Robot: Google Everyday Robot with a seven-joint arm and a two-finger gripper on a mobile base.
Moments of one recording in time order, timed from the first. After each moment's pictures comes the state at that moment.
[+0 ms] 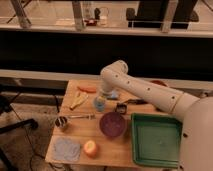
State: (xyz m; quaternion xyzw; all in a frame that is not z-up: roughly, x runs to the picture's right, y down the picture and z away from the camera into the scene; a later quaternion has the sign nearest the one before) arm -0.027 0.047 0.822 -0.26 -0.13 0.07 0.95
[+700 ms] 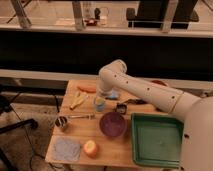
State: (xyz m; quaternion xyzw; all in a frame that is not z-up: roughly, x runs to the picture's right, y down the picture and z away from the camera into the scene) arm -0.038 0.044 0.815 -0.25 -0.14 0.06 0.96
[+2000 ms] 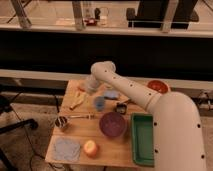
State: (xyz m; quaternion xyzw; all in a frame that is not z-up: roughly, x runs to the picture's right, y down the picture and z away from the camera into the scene) arm -0.140 0.033 0.865 -0.26 -0.31 -0.08 0.91
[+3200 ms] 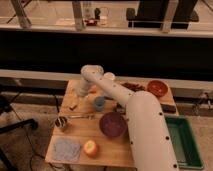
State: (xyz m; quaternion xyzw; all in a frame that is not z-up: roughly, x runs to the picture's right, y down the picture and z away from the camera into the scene) arm -0.193 0.069 0.921 -0.30 -0.35 -0.16 0.87
